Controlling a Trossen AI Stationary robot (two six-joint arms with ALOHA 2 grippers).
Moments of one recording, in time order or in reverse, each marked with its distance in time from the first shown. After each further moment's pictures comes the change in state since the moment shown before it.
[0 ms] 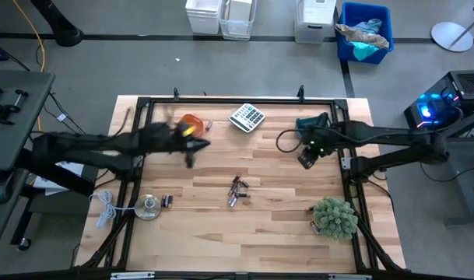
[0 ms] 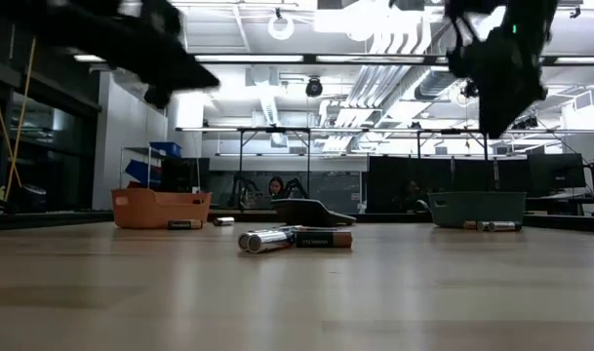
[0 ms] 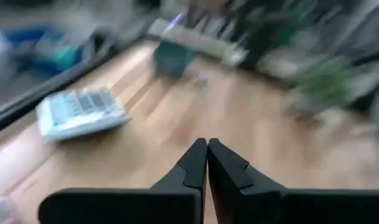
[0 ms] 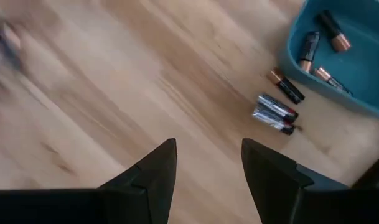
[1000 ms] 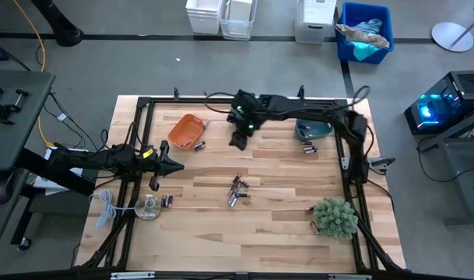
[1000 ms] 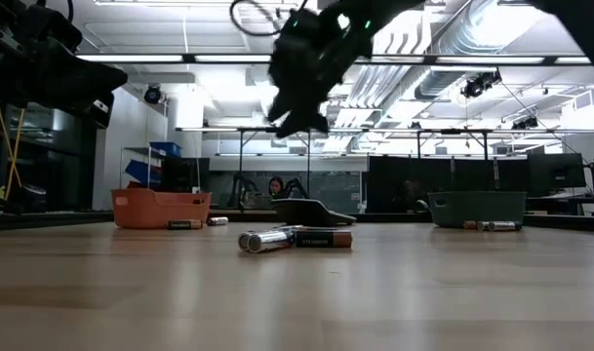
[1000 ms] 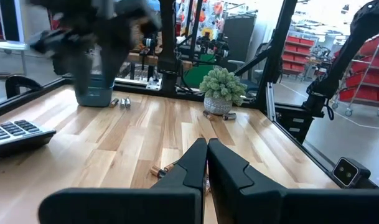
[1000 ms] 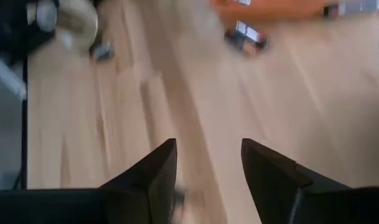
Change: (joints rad) left arm -0.259 -0.934 -0.530 -0.058 0.050 0.084; right arm -0.136 0.898 0.846 0.331 -0.558 -0.433
